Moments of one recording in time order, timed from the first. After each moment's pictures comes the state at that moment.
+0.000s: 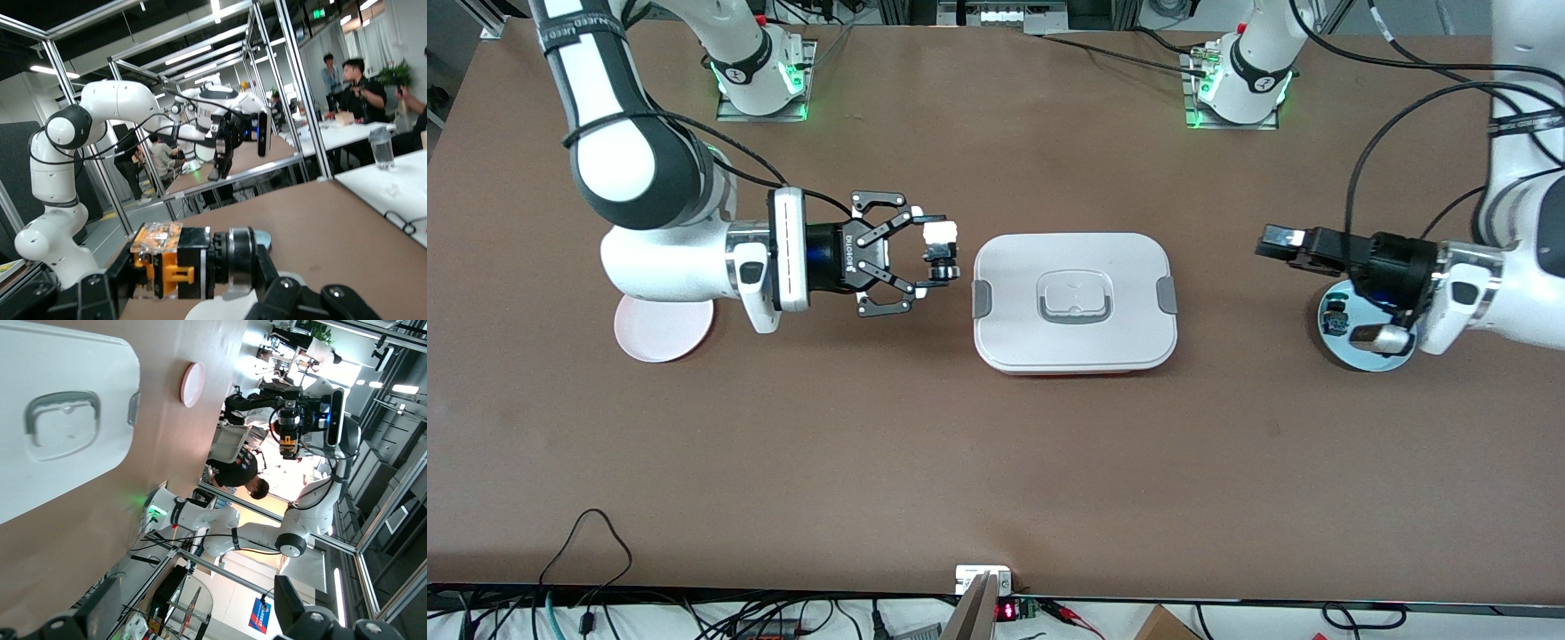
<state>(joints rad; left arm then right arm) 0.06 0.40 0.03 -1.55 -1.22 1.25 0.13 0.33 0.39 0.03 -1.67 1.65 1.85 -1.75</state>
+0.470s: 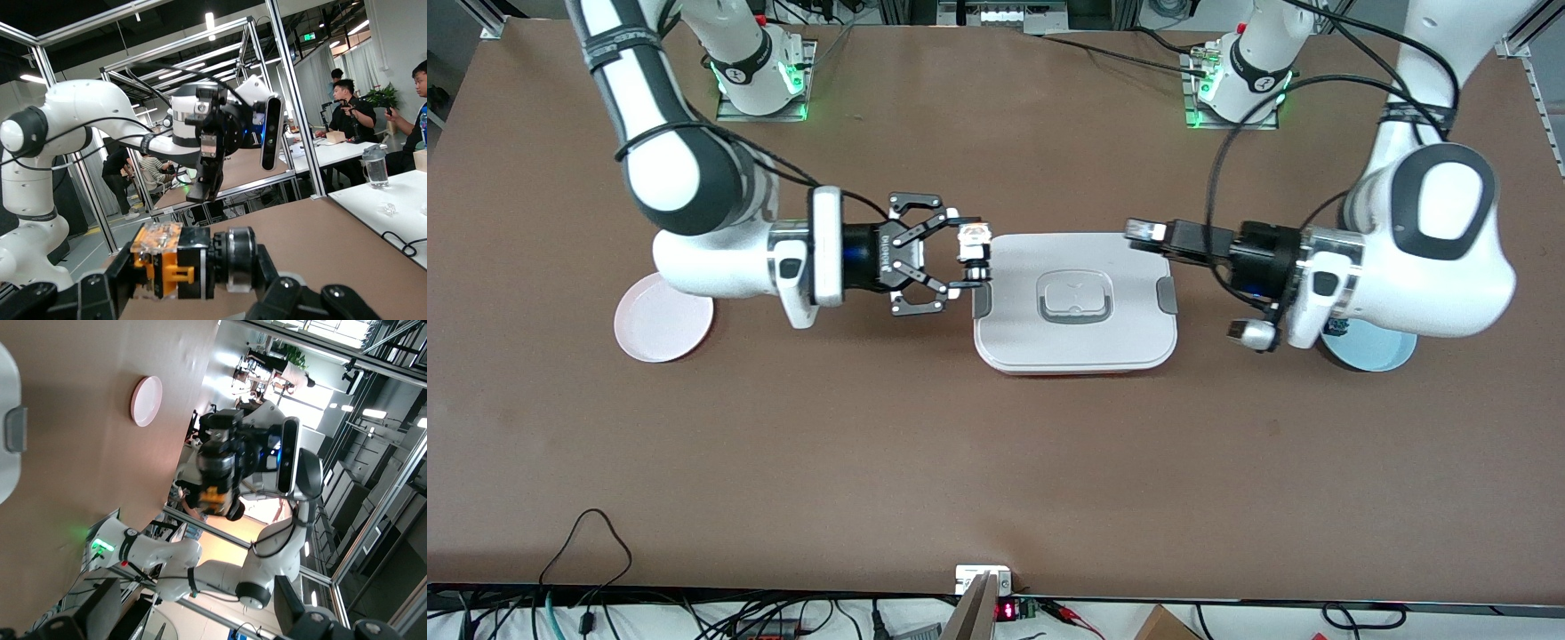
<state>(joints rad) 0.02 0.38 -0.26 -1.55 -1.32 1.63 -0.03 0.42 0.40 0.04 -1.67 1.74 1.96 -1.81</state>
